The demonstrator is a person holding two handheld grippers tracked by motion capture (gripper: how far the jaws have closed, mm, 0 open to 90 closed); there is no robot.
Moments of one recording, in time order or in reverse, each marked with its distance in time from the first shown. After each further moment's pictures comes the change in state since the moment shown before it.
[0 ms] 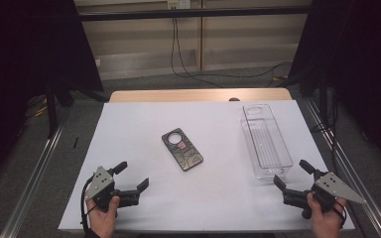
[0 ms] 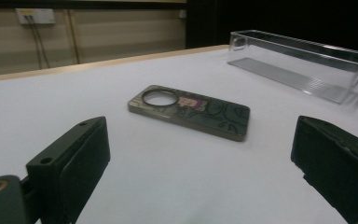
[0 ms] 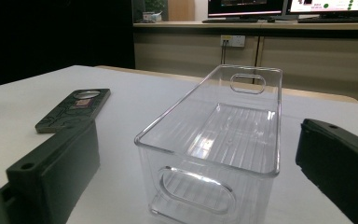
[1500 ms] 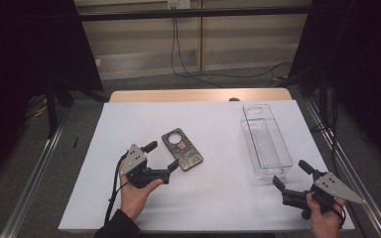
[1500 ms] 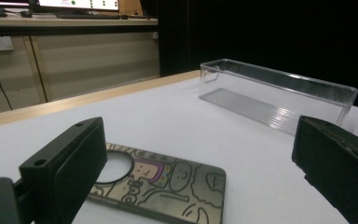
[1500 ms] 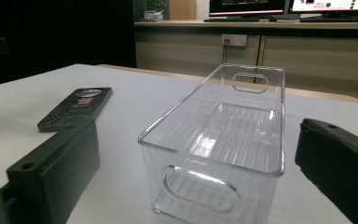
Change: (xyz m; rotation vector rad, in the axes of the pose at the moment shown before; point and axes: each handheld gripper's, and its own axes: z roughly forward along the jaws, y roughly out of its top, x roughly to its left) left arm -0.025 0.034 0.084 -0.081 -0.096 0.031; right arm 0.002 0.000 0.000 0.006 0.004 -0.001
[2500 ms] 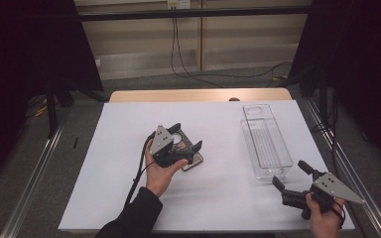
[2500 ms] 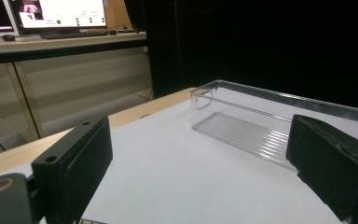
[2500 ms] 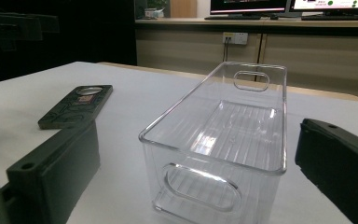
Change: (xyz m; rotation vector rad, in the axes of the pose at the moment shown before) left arm -0.013 0.027 0.073 -0.029 -0.025 0.080; right arm 0.000 -0.001 0.001 0.008 0.002 -0.007
